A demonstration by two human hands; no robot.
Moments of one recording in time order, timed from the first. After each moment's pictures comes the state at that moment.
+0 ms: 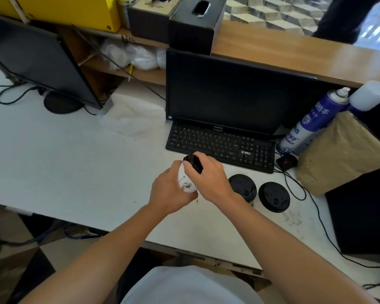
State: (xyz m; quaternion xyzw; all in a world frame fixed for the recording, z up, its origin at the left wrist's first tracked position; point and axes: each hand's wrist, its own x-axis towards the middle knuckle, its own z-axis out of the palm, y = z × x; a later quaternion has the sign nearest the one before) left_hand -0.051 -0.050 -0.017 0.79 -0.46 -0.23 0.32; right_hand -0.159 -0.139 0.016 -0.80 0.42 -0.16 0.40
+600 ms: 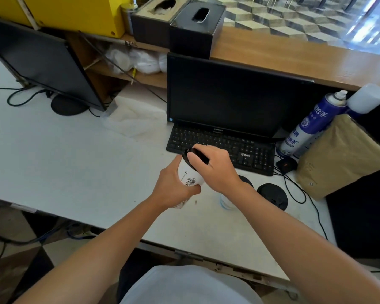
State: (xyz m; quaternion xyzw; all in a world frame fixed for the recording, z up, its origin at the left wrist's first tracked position) left_hand -0.061 -0.054 0.018 0.74 -0.41 -0.33 0.42; right_hand -0.172 -0.160 0.047 -0.85 0.31 -0.22 0.37
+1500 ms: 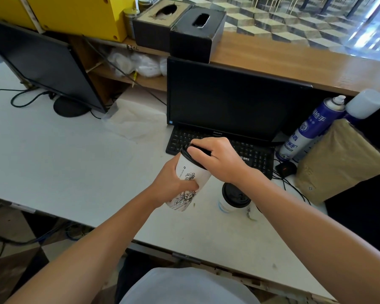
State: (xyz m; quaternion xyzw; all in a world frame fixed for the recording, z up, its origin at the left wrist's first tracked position) left_hand -0.060 -0.057 0.055 0.65 -0.39 -0.46 0.47; right_hand -0.176 -0.182 0.090 -0.90 0.20 -0.18 0.34
